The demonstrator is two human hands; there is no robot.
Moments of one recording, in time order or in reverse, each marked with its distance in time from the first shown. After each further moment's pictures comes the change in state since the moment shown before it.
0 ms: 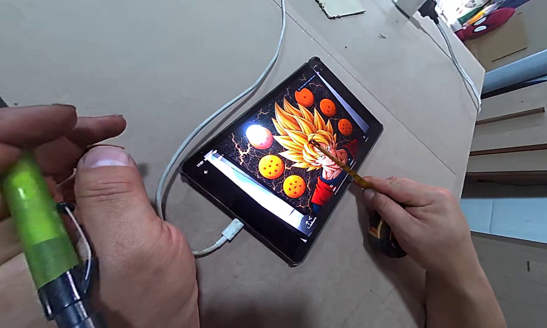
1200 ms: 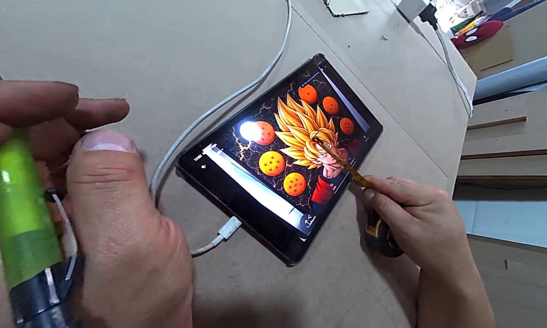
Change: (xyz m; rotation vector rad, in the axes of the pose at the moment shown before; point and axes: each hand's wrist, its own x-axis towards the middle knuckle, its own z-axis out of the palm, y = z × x) left_hand -0.003 0.000 0.001 -0.043 -0.036 -0.073; right_hand 0.000 0.001 -0.001 -0.002 -0.021 0.030
